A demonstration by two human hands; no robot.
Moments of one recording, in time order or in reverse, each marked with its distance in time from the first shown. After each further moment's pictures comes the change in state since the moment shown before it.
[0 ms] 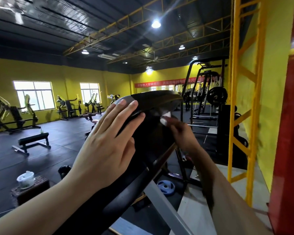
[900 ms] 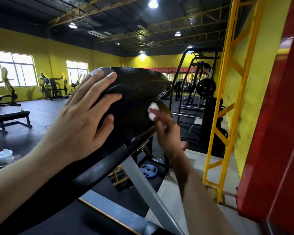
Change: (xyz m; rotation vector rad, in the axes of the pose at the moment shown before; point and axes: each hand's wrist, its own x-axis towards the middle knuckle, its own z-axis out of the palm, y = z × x) left_hand -0.002 0.005 0.006 -0.006 0.045 -0.005; right_hand -0.054 0.009 0.014 0.210 0.185 -0.033
